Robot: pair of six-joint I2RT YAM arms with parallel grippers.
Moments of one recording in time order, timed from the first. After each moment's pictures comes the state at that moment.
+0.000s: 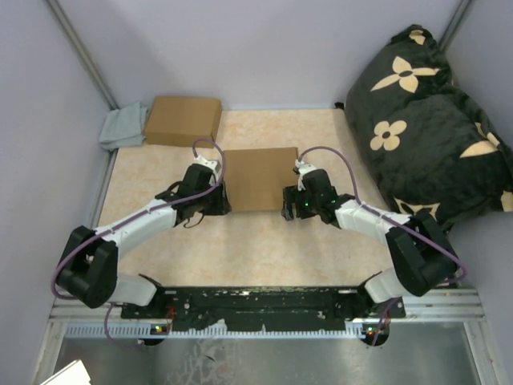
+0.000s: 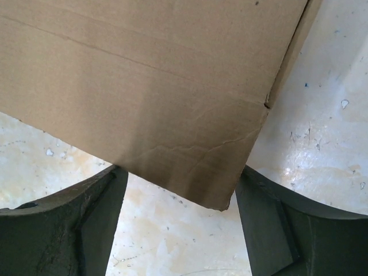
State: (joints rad) left arm -0.54 1.38 0.79 -0.22 0.04 -0.44; right arm 0.54 1.44 0.71 -0.07 -0.09 0.31
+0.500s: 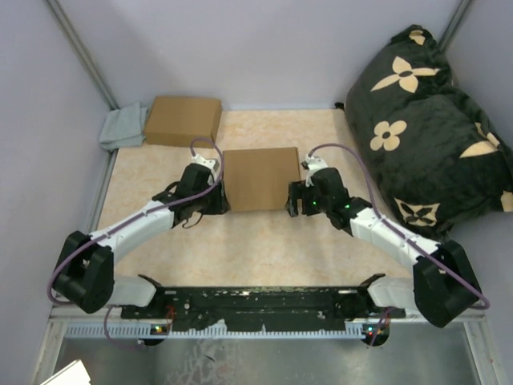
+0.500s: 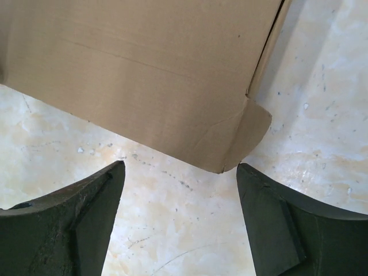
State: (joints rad) left arm -0.54 1.36 0.79 -0.23 0.02 -0.43; right arm 0.54 1.25 0.70 -0.14 -0.06 0.31
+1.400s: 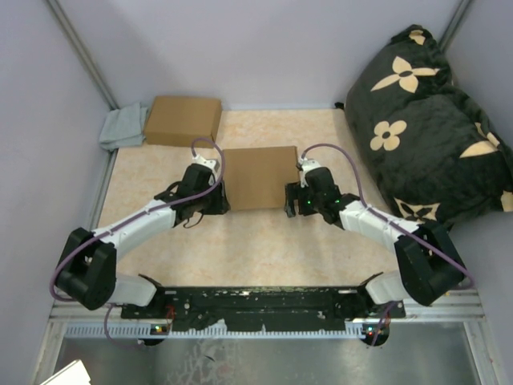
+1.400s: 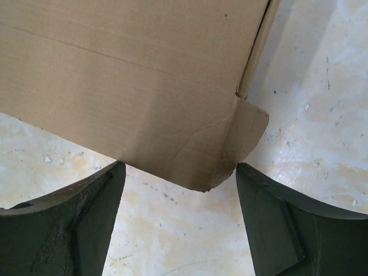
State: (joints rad) left arm -0.54 1.37 0.79 -0.22 0.01 -0.43; right arm 0.54 1.37 0.72 -0.11 -0.02 0.29
